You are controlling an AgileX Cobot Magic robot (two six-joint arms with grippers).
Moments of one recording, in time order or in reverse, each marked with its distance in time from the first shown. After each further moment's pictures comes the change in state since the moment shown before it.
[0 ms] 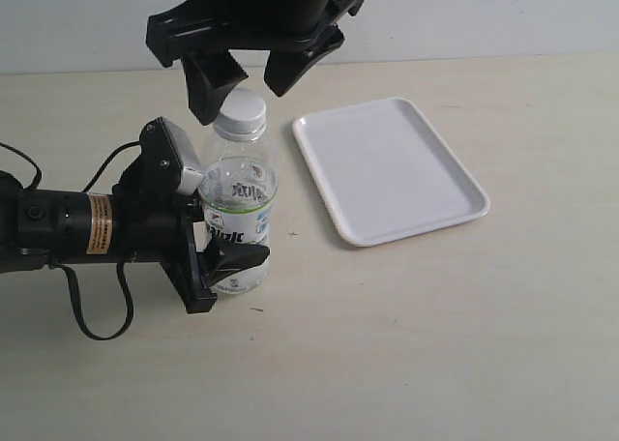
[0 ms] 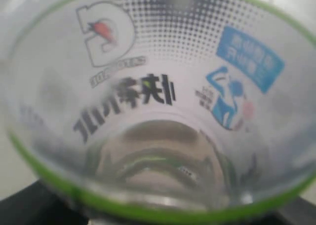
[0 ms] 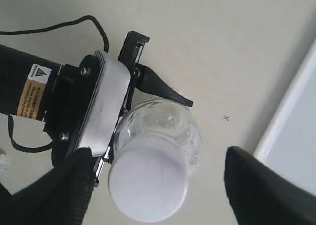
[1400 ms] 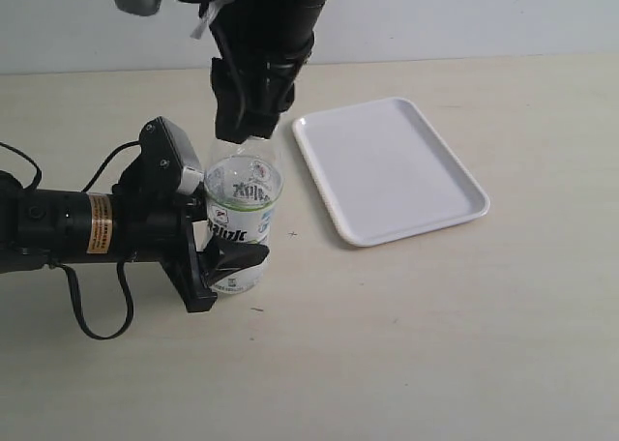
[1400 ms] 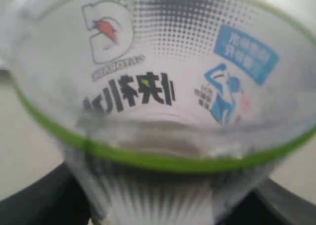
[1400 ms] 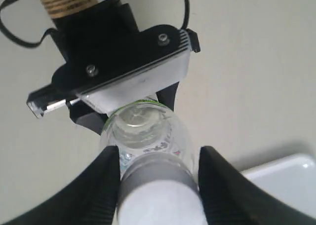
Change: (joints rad) left arm 0.000 0.000 0.000 -0.008 0.005 0.000; right arm 0.000 0.027 0.000 0.022 0.000 -0.883
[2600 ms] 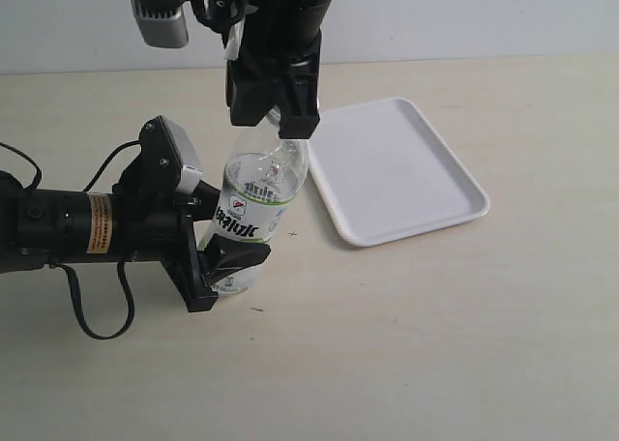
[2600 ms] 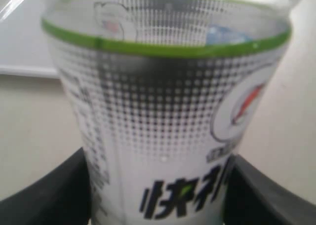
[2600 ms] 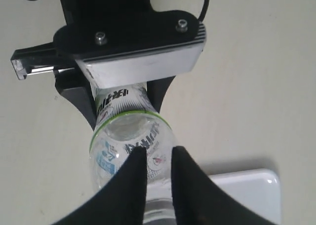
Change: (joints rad) left arm 0.000 0.000 0.000 0.000 -0.011 0.000; right arm 0.000 0.000 0.000 -0.030 0.002 -0.229
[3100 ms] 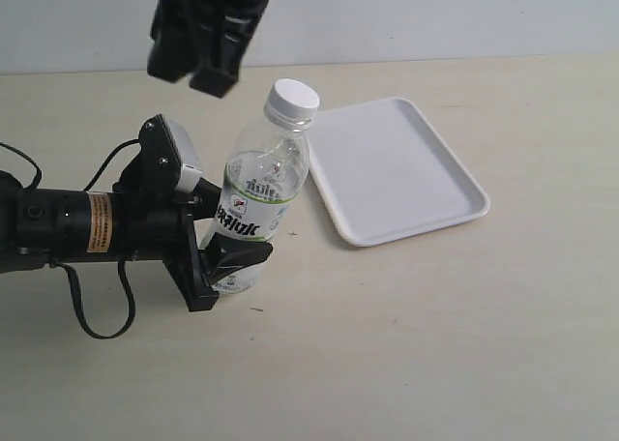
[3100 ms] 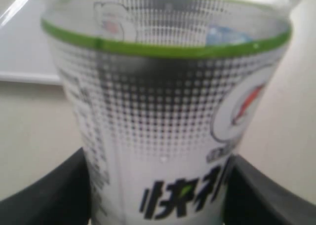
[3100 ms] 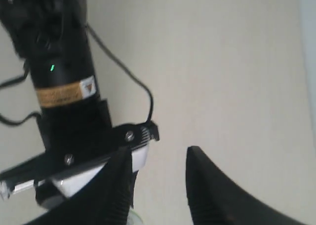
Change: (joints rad) left arm 0.000 0.000 0.000 0.000 -0.019 0.007; right arm 0.000 -0.049 0.000 0.207 -0.196 0.065
